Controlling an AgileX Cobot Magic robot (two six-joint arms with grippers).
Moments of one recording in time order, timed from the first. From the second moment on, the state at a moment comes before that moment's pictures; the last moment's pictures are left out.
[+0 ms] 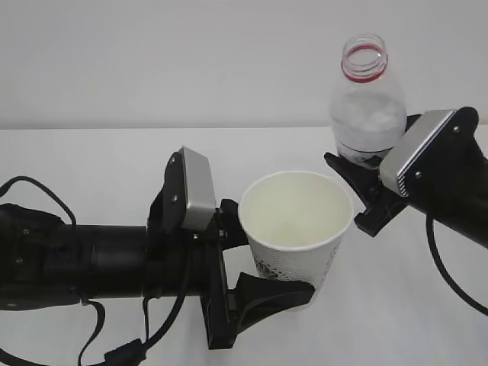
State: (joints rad) left arm -0.67 1.85 -0.66 0.86 -1.03 -0.40; right arm 0.24 1.64 -0.44 -0.39 -1.05 -0.37
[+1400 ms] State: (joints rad) left arm -0.51 1.79 -0.66 0.87 -0.98 -0.40; right arm 0.24 1.59 -0.77 -0.64 -0.68 -0.54
